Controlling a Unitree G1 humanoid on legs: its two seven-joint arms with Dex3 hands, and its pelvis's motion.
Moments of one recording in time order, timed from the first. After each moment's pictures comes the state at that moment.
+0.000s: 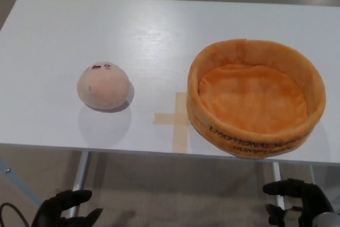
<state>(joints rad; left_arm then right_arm) -0.30 0.26 0.09 1.19 0.11 -0.24 -0.02 -0.42 -0.22 0.00 1.24 -0.12 -0.17 -0.02</state>
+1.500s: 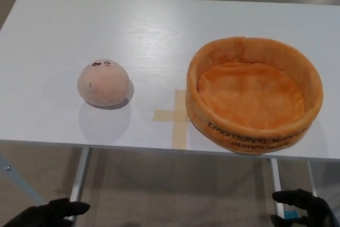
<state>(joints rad) 0.00 0.59 -0.11 0.63 0.09 -0.41 -0.45 -0.36 -0.22 -0.03 1.26 -0.13 -0.26 -0.06</state>
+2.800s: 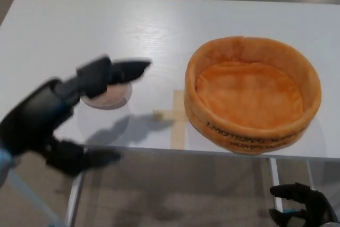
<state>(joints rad) -0.20 0.54 0.03 -0.11 -0.24 -0.32 -0.59 -0.38 -0.22 -0.03 1.27 -0.14 -0.26 -0.06</state>
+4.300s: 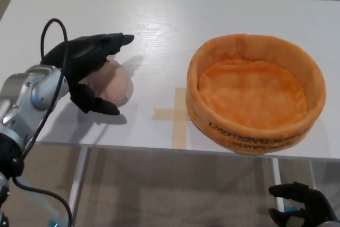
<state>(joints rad) -0.84 0.58 -0.46 0.82 0.49 -0.30 -0.12 -0.39 -0.22 -0.02 1.27 -0.15 -0.26 -0.06</state>
